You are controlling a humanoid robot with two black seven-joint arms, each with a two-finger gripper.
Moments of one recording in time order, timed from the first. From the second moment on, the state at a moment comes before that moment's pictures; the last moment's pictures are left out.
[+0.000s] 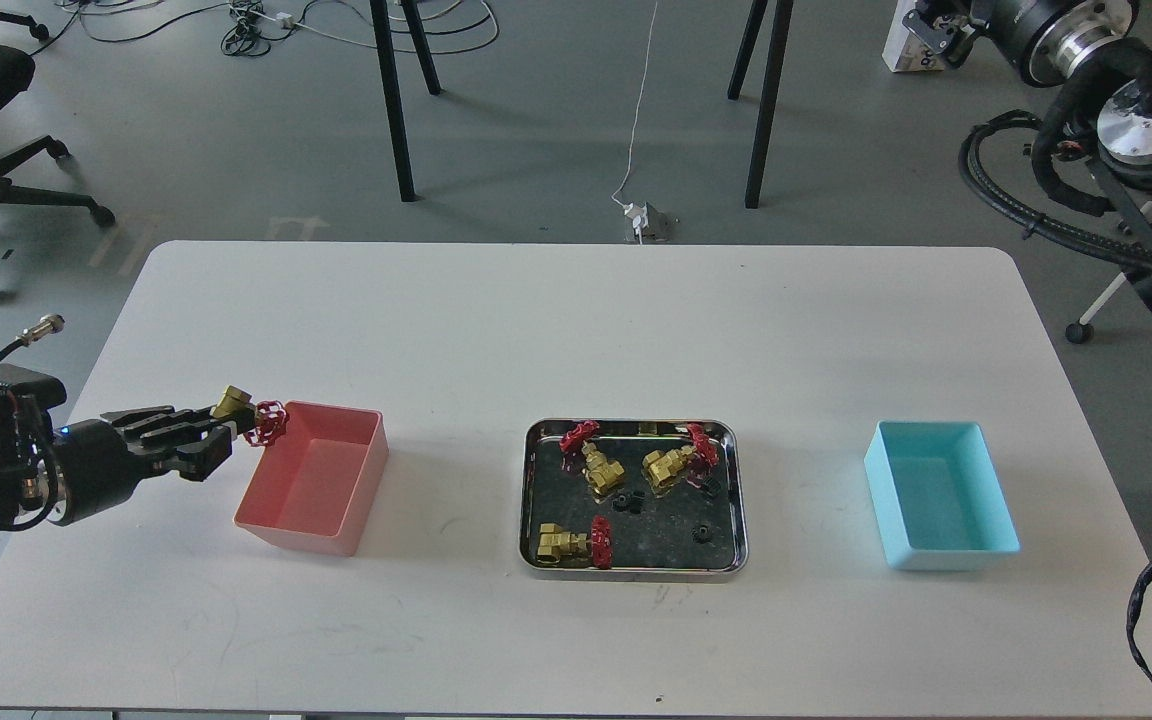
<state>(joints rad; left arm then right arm) -0.84 0.92 0.29 -1.06 1.26 0.31 -0.49 1.11 -0.40 0.82 0.66 0.20 0.10 -0.02</state>
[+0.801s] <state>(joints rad) -0.83 0.95 0.25 -1.21 1.26 0.31 -0.49 1.10 -0.40 0.82 0.66 0.20 0.10 -0.02</state>
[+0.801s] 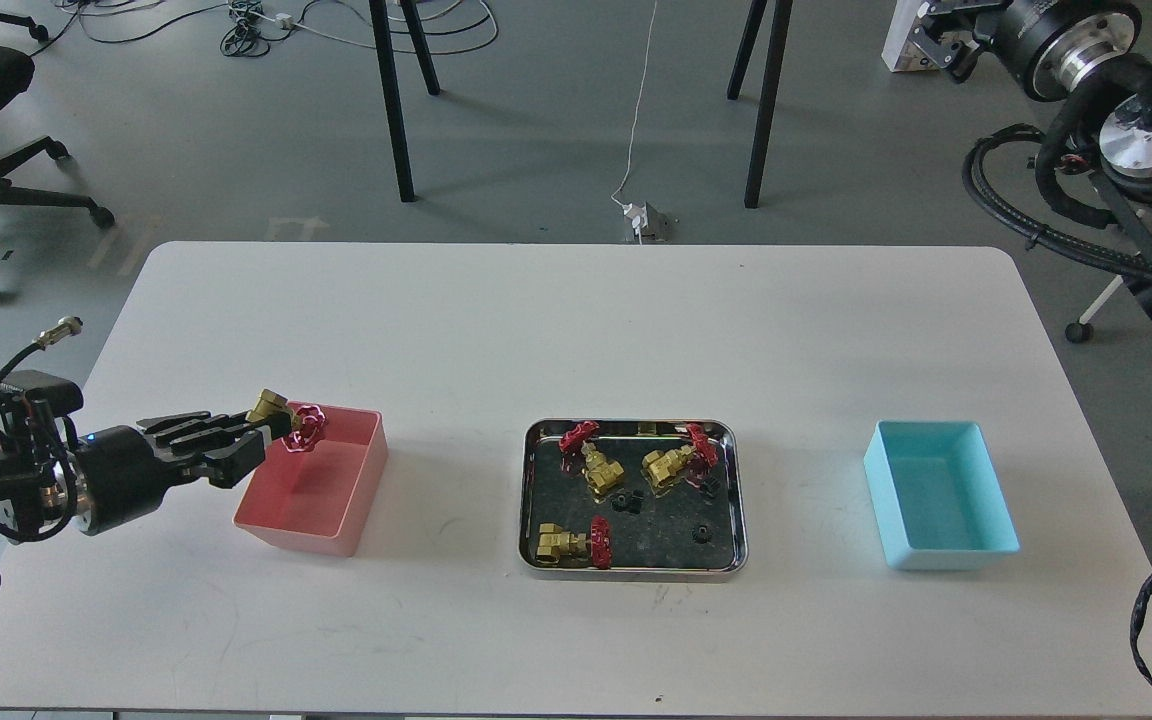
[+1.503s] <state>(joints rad) -0.79 0.84 0.27 -1.11 1.33 0.30 -0.49 1.06 -0.40 0.82 0.66 0.20 0.11 -0.02</state>
